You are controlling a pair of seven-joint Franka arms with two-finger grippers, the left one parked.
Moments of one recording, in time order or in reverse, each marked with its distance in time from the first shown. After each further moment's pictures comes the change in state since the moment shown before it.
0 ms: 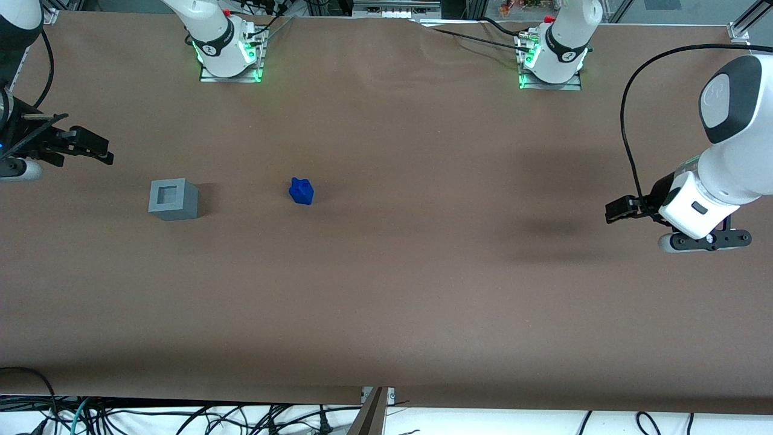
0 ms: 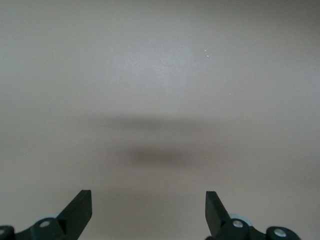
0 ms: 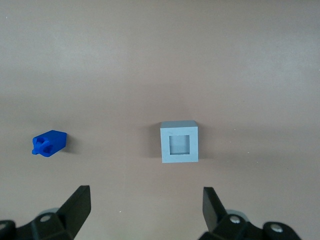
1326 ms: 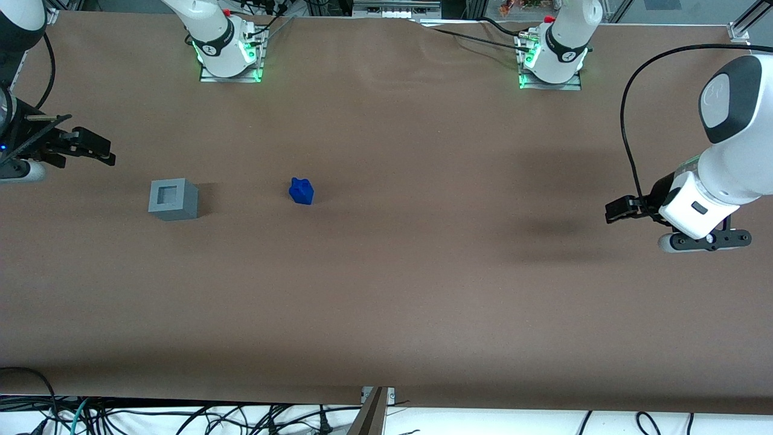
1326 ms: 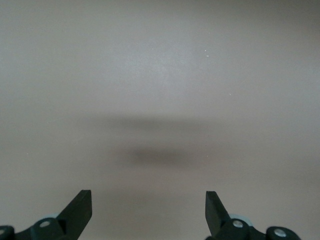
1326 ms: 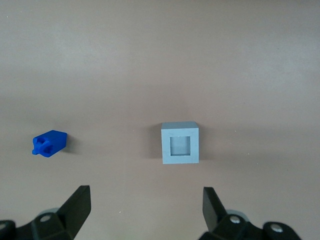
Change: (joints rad) arm 0.001 0.010 0.007 0.009 -0.004 -0.001 0.001
